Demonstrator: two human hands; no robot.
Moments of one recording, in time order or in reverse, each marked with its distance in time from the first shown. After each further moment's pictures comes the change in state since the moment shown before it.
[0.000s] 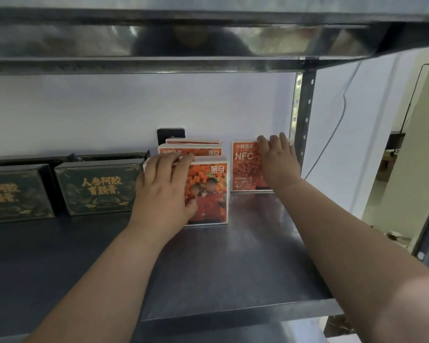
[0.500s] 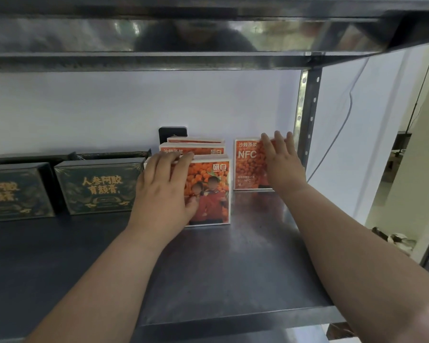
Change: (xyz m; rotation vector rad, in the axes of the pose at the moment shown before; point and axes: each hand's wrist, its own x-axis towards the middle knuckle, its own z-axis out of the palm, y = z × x) left_hand -0.001 -0.001 -0.001 -0.050 0.006 -0.001; right_hand -0.002 0.011 0.018 0.116 0.044 0.002
